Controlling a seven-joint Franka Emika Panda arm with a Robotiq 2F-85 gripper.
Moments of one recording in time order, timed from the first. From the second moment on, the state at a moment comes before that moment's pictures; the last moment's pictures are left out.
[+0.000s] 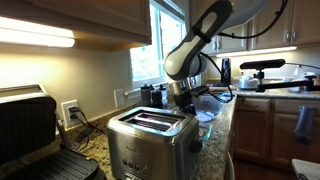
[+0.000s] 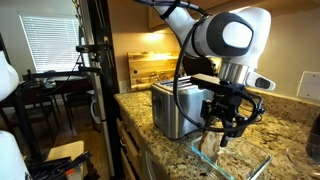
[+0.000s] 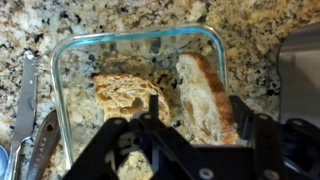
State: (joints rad) arm -0.14 0.28 -0.10 -2.03 0.00 2.09 -0.19
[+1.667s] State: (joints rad) arm -0.14 0.16 -0.10 -2.02 0.00 2.09 -0.19
